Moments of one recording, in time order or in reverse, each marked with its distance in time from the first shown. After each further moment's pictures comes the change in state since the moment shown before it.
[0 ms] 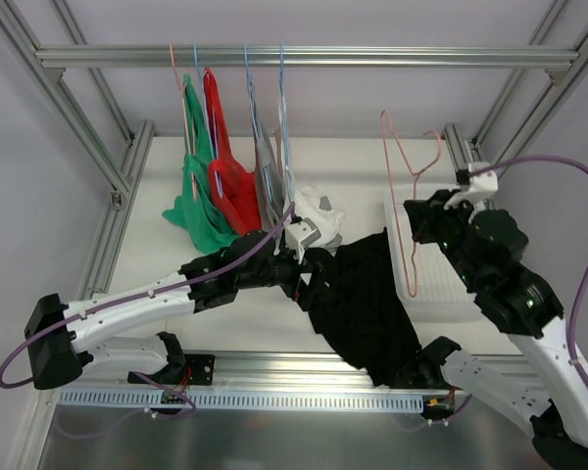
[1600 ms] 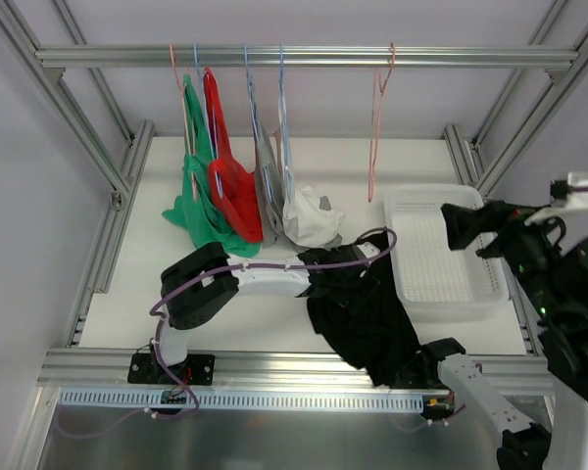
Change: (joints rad) left arm -0.085 0.768 0.396 -0.137 -0.257 -0.031; right arm -0.369 0.076 0.437 -0.349 -0.294 -0.048
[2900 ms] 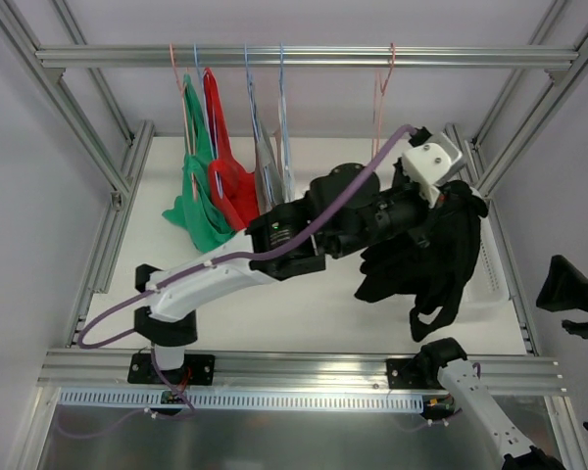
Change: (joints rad) left arm -0.239 -0.095 1.107 -0.211 -0.142 0.326; right arm 0.023 -0.294 0.137 -0.188 0.502 -0.042
